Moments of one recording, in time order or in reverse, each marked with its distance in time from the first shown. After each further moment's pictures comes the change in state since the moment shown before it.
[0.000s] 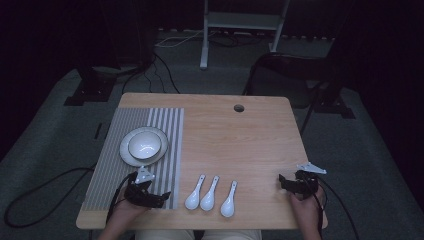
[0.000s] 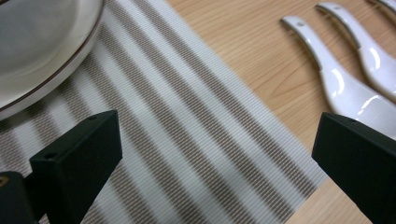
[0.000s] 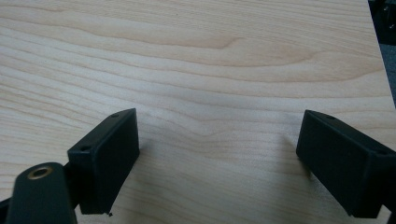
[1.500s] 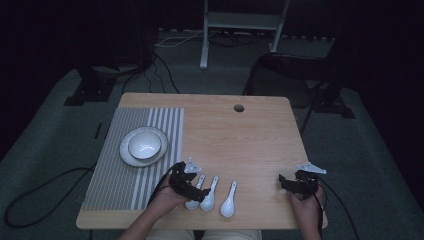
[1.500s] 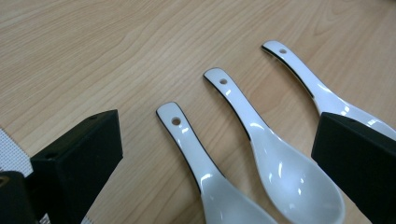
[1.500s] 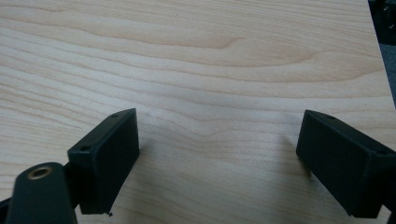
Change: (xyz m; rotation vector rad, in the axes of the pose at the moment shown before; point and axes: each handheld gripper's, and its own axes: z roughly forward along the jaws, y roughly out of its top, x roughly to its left) left arm -0.072 0.075 0.059 0.044 -0.155 0.155; right arm 0.000 0.000 0.000 -0.001 0.000 -0.001
